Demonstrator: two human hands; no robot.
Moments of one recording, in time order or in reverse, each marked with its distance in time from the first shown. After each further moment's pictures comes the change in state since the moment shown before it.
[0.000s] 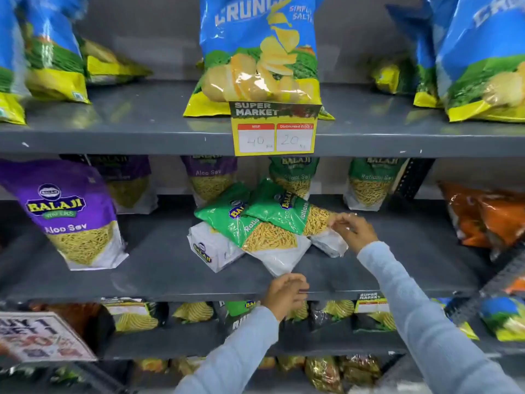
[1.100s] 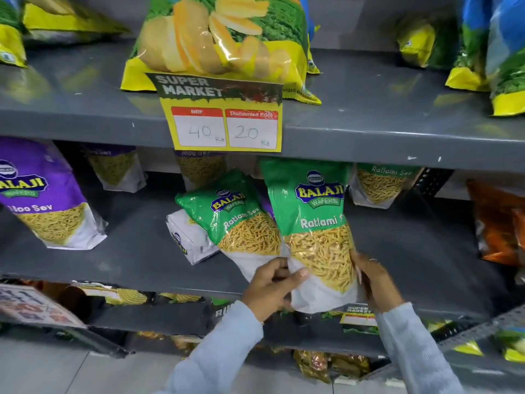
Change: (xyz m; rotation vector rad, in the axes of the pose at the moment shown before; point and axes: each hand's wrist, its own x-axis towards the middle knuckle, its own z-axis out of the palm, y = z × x) left_hand 0.004 0.034 0.030 -0.060 0.021 0.113; right_hand -0.031 0.028 -0.021 0.687 -0.111 0.511
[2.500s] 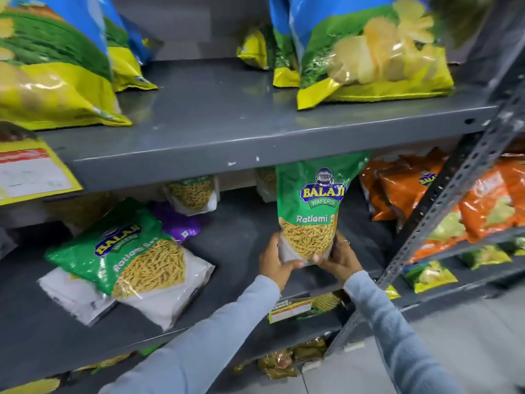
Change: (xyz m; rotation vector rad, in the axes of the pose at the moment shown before) left_hand 0.124 -0.056 0.152 0.435 -0.067 0.222; right_hand 0.041 0.035 -0.158 -0.128 0.097 -0.375
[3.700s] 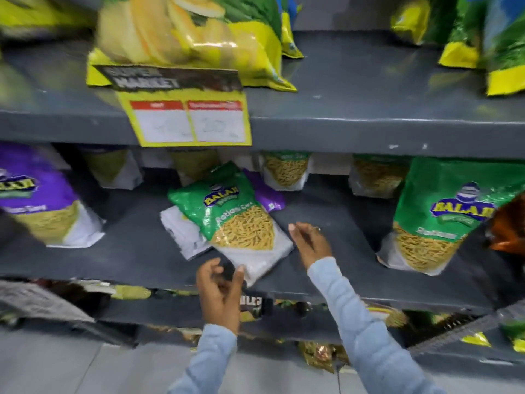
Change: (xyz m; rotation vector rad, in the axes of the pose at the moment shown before) left_hand -0.144 -0.047 -0.170 -0.179 0.890 -0.009; right_hand 0.005 -0.022 0.221 -0.159 -0.130 0.030
